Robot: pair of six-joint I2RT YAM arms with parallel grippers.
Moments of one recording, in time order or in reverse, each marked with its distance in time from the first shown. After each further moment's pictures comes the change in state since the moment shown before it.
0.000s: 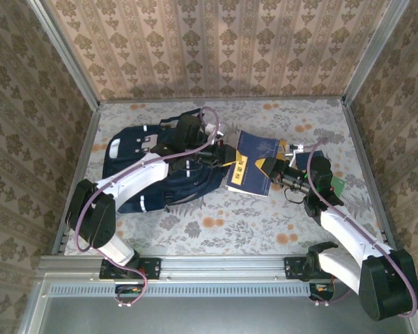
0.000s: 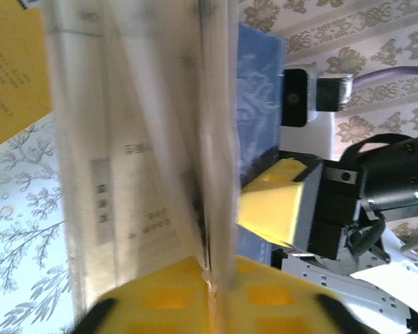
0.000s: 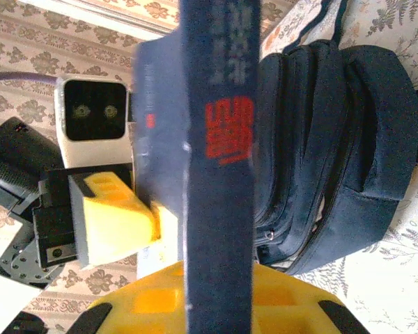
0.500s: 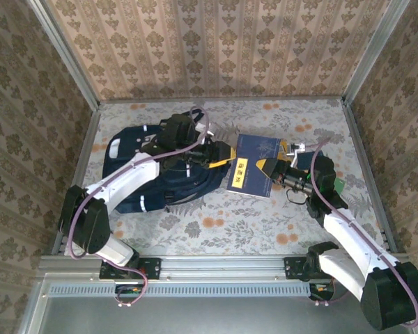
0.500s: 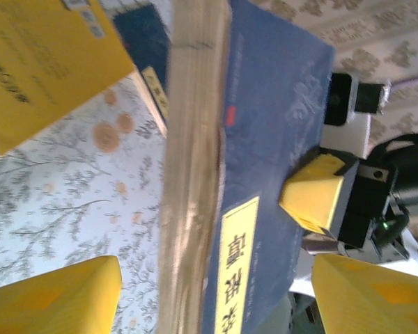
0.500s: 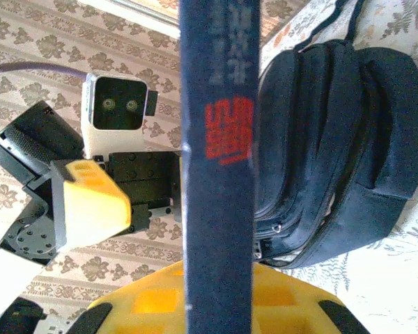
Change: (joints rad) left arm 0.043 -0.056 -0.011 -0.105 0.039 0.074; right arm 0.016 -0.068 0.042 -0.106 -0.014 -0.056
